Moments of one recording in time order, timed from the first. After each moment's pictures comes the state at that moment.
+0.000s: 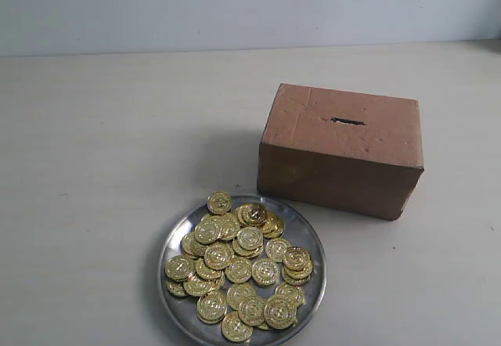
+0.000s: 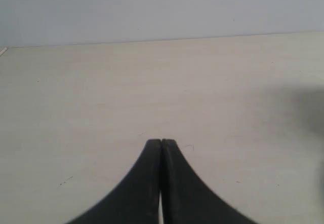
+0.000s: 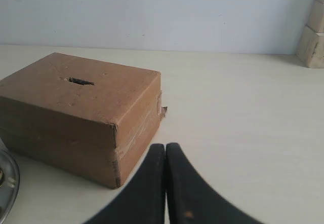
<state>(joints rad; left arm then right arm) 0.02 0.00 0.00 -0.24 0.36 0.30 0.03 0.00 0.00 -0.08 0.34 0.05</state>
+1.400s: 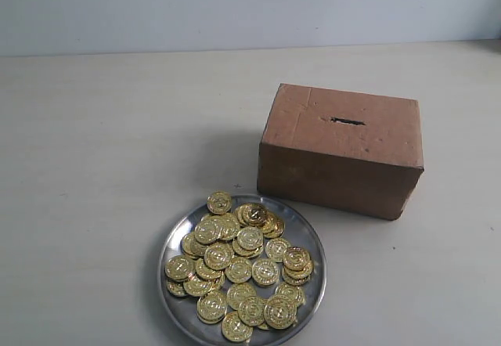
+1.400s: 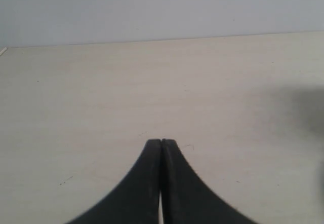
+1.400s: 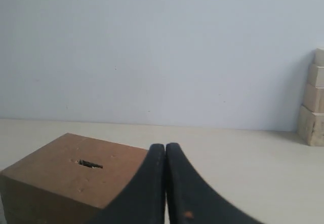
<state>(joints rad) 0.02 0.00 0.00 -0.24 0.36 0.30 0.03 0.00 0.00 -0.08 0.07 0.05</state>
